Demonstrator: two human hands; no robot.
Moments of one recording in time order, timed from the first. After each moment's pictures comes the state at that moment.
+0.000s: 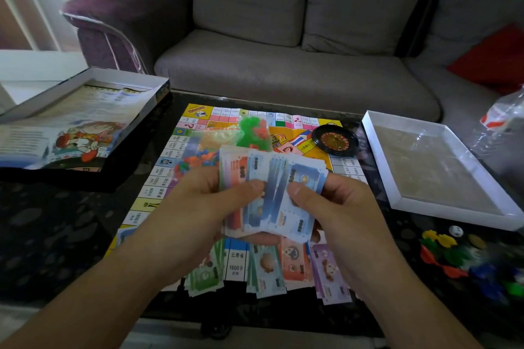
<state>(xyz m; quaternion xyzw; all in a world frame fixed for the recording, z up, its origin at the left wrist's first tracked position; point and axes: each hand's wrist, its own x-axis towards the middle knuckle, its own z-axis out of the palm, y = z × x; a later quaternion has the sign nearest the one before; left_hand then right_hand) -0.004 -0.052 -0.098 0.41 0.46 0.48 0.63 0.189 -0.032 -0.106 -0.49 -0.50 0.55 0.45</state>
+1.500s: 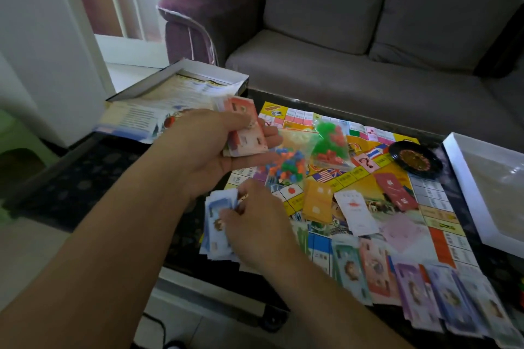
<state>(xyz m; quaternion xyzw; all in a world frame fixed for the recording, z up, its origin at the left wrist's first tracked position) -0.133 -0.039 -0.062 0.24 0.48 0.59 0.61 -0.020 -0.045 -0.161 -0.52 -0.74 0.38 0.19</state>
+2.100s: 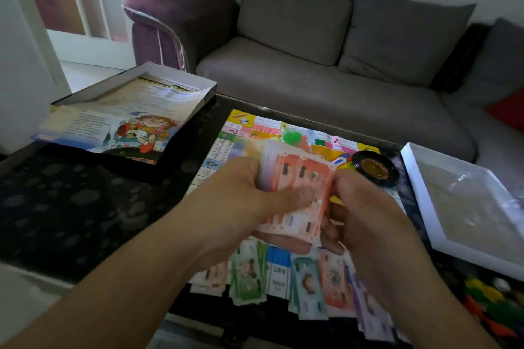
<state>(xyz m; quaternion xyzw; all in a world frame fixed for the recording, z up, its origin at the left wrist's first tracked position) -0.056 -0.049 -0.081 0.44 0.42 0.46 0.65 0.134 -0.018 -0.090 -0.45 -0.55 0.58 0.39</state>
